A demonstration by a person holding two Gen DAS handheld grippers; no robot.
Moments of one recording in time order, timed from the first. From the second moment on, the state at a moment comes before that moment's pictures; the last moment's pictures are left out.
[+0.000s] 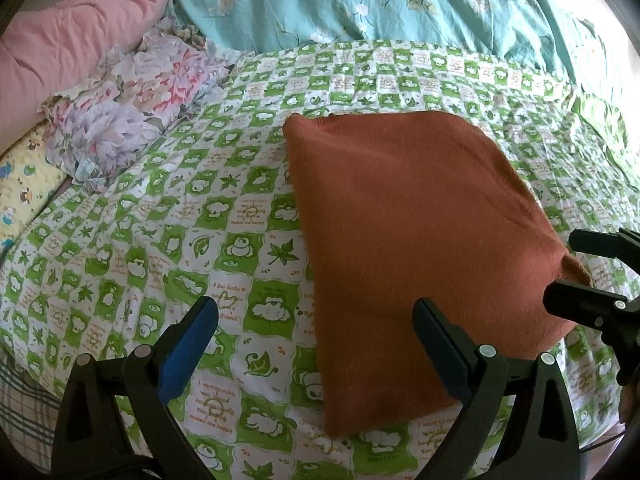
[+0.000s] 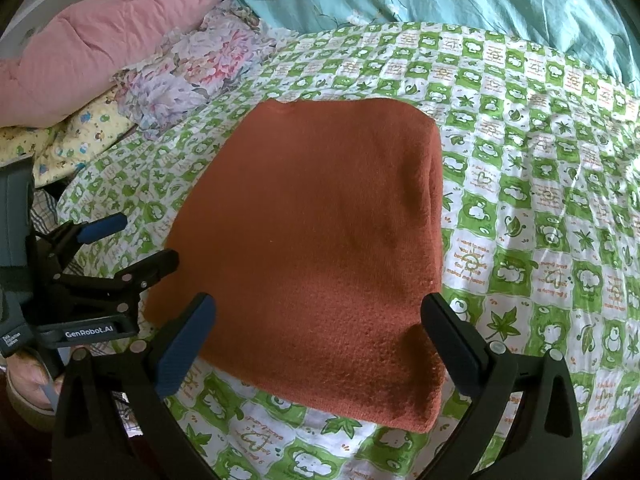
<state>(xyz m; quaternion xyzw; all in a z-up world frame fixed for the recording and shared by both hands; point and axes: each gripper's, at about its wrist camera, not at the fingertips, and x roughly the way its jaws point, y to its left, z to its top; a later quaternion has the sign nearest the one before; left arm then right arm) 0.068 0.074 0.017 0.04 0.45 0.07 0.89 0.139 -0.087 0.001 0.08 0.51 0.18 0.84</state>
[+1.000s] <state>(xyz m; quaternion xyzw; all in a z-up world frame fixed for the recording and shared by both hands) 0.066 0.070 0.019 0.02 0.45 0.06 0.89 0.139 -0.085 0.002 0.08 0.50 0.18 0.84</state>
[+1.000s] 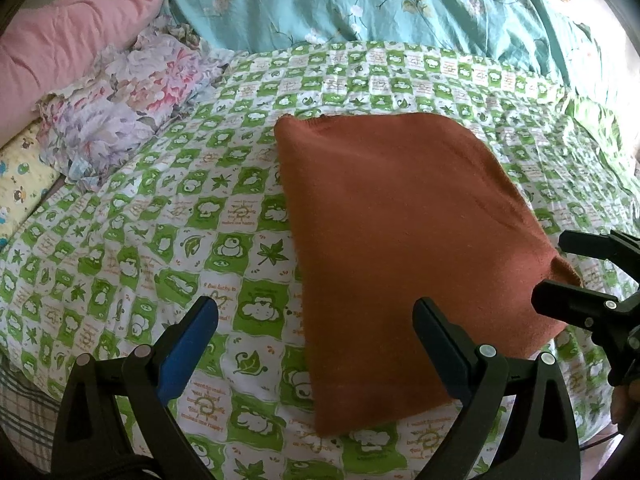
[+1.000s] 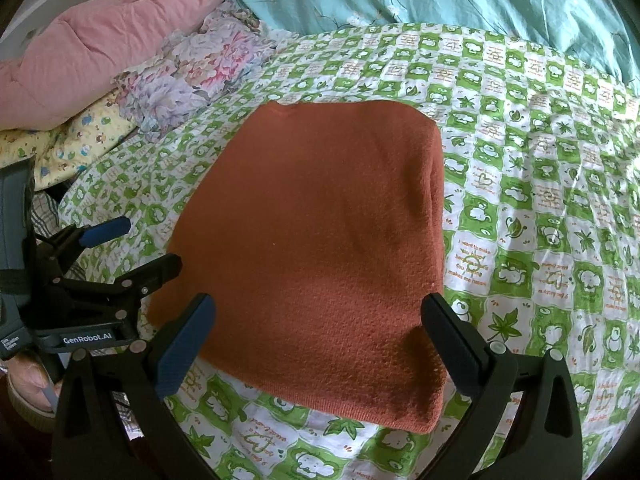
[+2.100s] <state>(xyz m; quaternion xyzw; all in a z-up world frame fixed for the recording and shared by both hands) 0.065 0.071 0.024 0.03 0.45 0.06 0.89 0.139 -0.087 0.003 0.08 0.50 0.19 0.84</state>
